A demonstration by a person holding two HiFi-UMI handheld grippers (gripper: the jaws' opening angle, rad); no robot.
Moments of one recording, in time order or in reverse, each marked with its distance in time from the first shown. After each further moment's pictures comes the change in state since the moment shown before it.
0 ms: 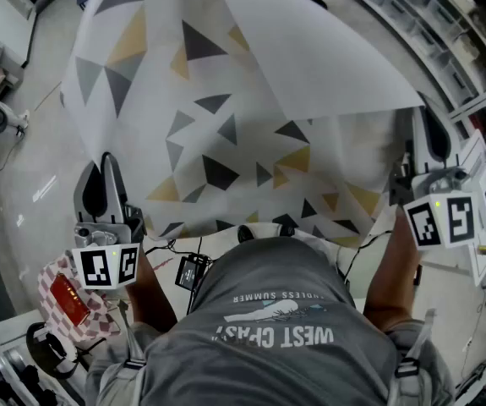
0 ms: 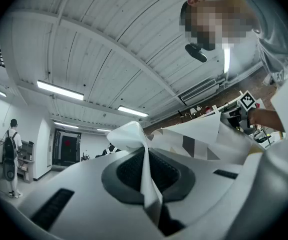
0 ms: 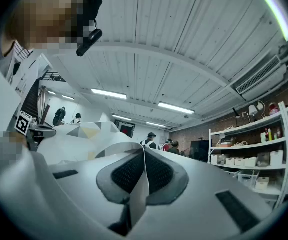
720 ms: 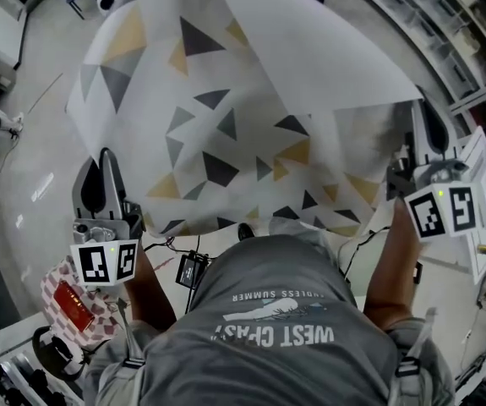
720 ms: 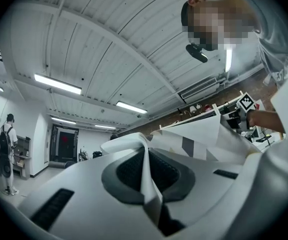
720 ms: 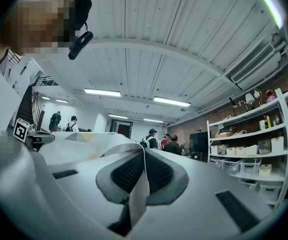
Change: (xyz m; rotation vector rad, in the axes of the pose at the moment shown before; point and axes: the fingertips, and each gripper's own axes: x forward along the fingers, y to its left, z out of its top) left arm 0.000 0.003 -0.001 -0.012 0.009 -0.031; right arm -0.004 0.000 -0.007 0.082 0.014 -0.026
